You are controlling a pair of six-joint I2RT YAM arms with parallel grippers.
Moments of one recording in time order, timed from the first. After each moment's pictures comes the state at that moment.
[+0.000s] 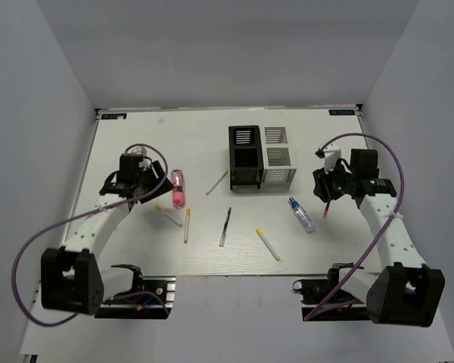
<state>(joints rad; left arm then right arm) -0.13 1.16 0.75 -0.40 0.12 -0.53 -0.02 1.11 0.87 -0.64 -0.42 -0.51</state>
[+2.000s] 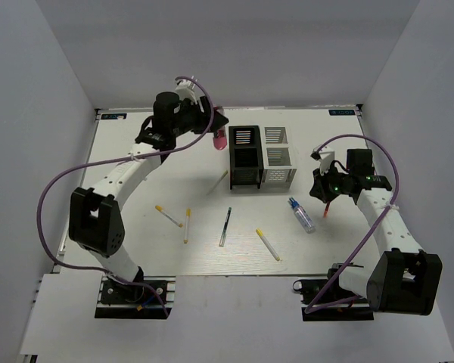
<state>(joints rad) -0.37 1.65 1.41 -0.01 0.41 -0.50 -0.02 1.18 0.86 -0.64 -0.56 -0.52</state>
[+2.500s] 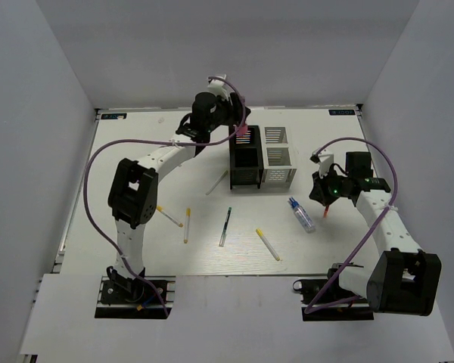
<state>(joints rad) -0.50 2.04 1.66 0.27 0.17 -0.41 -0.02 1.18 0.83 -0.63 -0.56 -0.52</state>
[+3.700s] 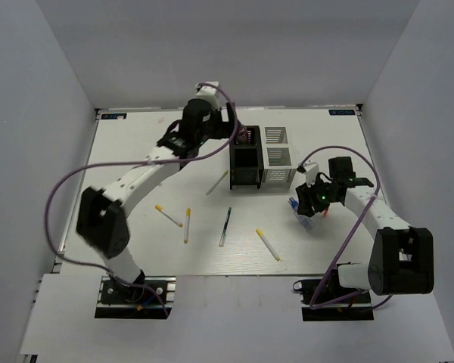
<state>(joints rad) -0.58 1.73 1.50 -0.08 -0.10 -0.33 0.07 1.30 0.77 -0.59 -0.49 -0.52</state>
